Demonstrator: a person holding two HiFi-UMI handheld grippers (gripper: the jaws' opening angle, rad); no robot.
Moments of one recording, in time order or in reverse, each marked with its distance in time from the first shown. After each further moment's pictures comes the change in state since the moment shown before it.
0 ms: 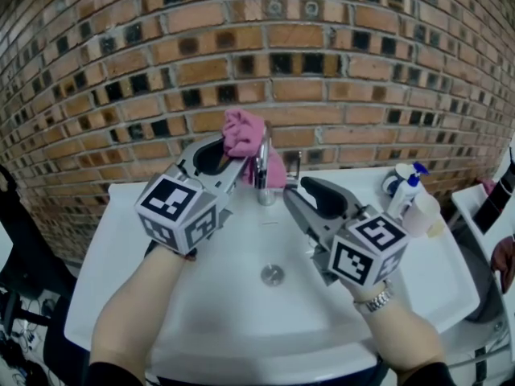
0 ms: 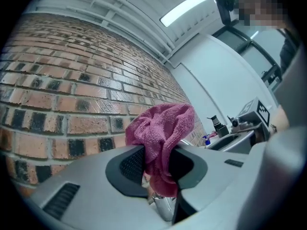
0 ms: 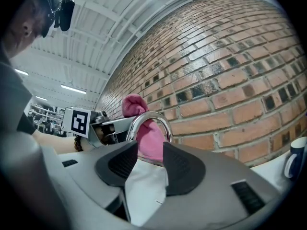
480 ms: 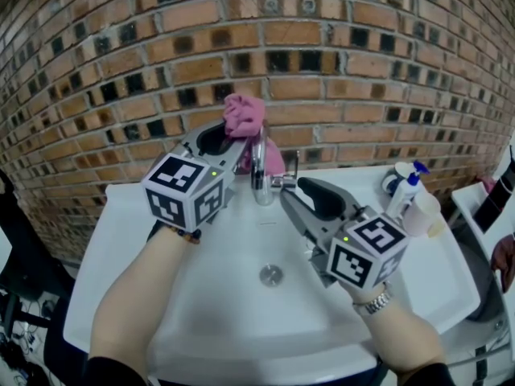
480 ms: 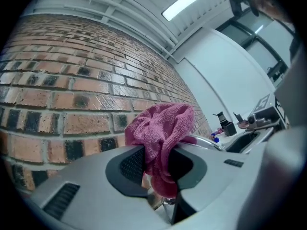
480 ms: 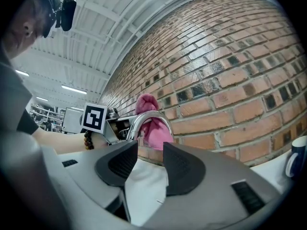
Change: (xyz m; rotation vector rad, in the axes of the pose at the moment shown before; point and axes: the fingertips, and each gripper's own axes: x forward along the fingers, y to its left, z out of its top) left arm 0.031 0.022 -0.003 0.002 0.044 0.053; right arm 0.000 0.000 -0.001 0.004 0.002 0.013
